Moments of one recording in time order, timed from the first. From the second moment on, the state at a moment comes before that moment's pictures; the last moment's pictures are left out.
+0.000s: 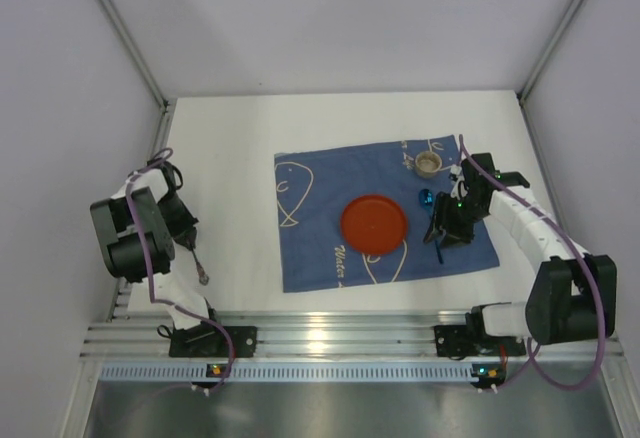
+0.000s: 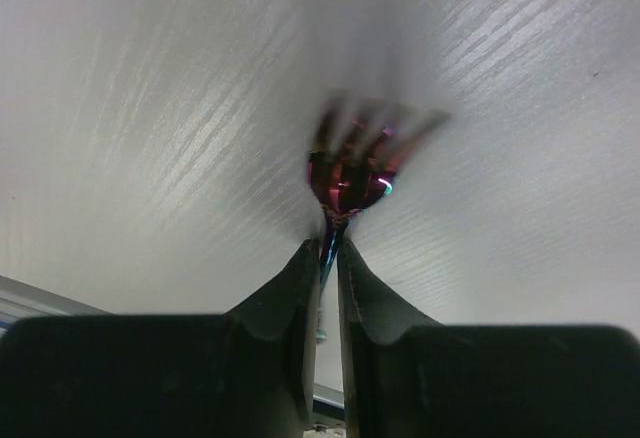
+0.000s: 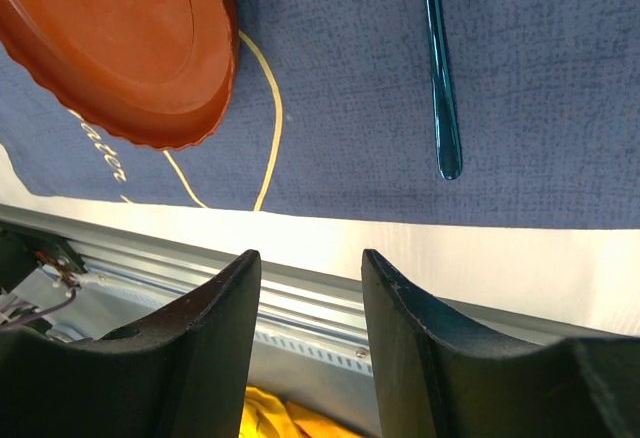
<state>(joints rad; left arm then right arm) 0.35 1.78 1.09 -0.88 -0.12 -0.34 0.11 1.32 0.93 -0.97 -0.33 0.35</state>
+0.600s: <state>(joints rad) 0.17 1.80 1.24 -0.91 -0.11 -0.43 0.11 1.32 0.93 -0.97 -0.34 0.36</state>
